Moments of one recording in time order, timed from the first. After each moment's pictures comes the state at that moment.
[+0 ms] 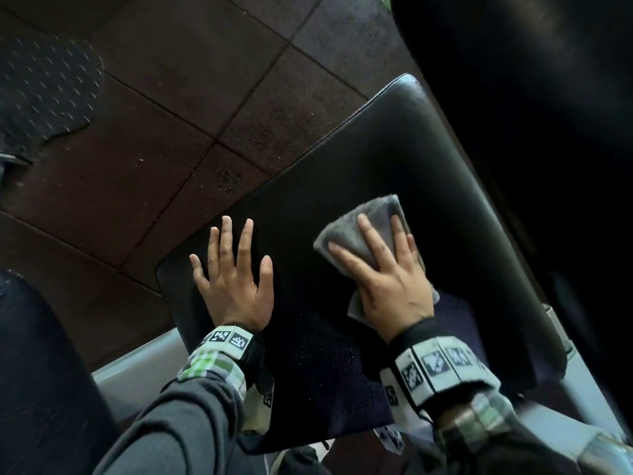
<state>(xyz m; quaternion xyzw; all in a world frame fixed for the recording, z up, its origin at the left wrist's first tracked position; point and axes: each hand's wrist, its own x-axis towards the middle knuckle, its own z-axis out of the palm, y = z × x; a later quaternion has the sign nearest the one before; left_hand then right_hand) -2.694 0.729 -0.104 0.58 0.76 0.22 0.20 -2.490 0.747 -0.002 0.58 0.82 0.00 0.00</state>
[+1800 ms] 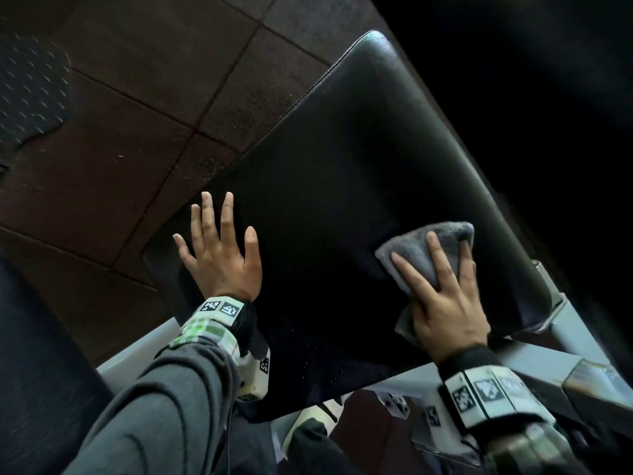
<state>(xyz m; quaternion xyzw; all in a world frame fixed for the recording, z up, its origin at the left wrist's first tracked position) -2.692 0.730 -0.106 0.58 0.76 0.22 0.19 -2.423 0.652 0.009 0.69 0.72 -0.01 -0.01</state>
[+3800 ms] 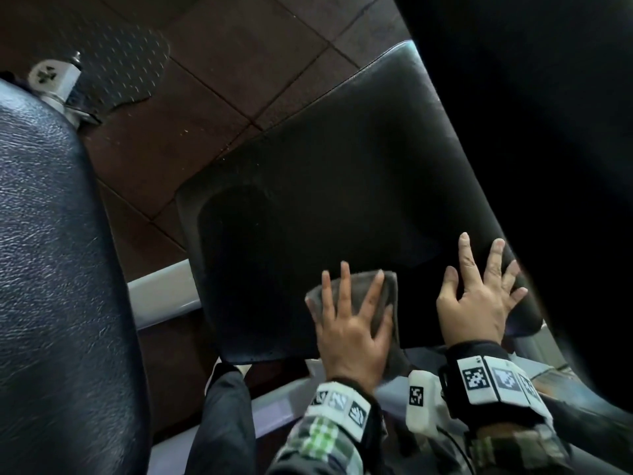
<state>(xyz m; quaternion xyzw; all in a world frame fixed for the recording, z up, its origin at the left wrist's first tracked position) -2.498 0.572 -0.050 0.60 0.73 0.23 0.24 -2.389 0.649 0.036 0.81 0.57 -0.10 -0.10</state>
